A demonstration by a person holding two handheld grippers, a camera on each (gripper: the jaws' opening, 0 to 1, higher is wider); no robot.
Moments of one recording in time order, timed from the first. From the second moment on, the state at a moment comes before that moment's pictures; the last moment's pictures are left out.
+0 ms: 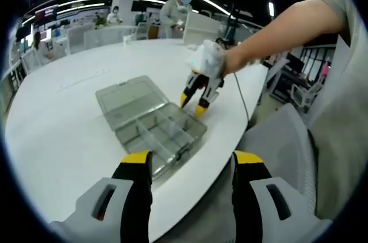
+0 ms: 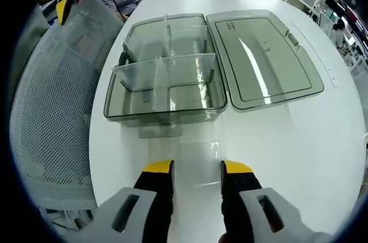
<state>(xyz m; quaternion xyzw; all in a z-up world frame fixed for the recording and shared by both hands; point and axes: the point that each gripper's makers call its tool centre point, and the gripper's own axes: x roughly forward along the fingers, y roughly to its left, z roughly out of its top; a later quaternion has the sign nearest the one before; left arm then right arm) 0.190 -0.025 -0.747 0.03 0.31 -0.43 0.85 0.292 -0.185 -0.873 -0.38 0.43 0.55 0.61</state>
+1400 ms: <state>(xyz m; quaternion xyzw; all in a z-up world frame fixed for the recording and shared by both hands) 0.211 -0.051 -0.746 -0.01 0.31 -0.45 0.83 0.271 -0.183 -0.821 -0.41 0.38 0.54 0.62</state>
